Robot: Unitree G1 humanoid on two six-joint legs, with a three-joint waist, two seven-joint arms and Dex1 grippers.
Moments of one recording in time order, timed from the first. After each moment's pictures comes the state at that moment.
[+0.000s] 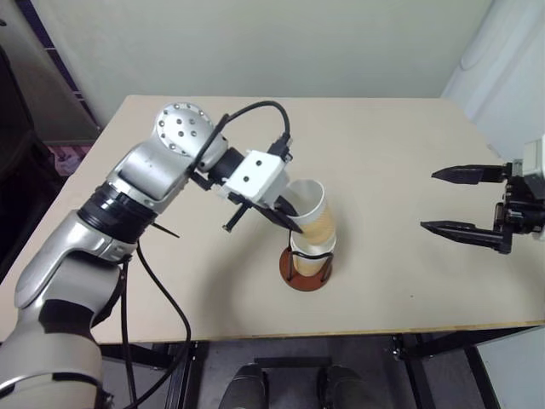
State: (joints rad) left arm -1.19 0.80 -0.61 0.17 -0.48 -0.05 -1.58; right arm -0.29 -1.12 -0.42 -0.36 0.68 0.62 1.19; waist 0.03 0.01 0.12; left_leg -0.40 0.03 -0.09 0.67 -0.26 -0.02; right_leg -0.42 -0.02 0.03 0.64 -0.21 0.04
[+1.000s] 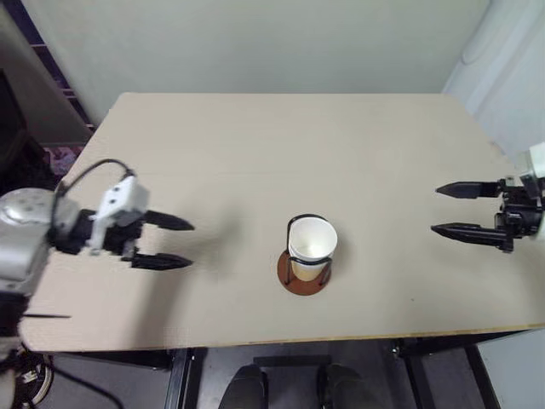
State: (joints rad) left arm -0.36 1.17 0.13 0.09 -0.52 0.33 -1.51; right arm -0.37 -1.14 -0.27 0.05 0.62 0.50 1.39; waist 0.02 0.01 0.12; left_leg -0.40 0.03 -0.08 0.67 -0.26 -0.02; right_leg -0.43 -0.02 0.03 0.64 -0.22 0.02
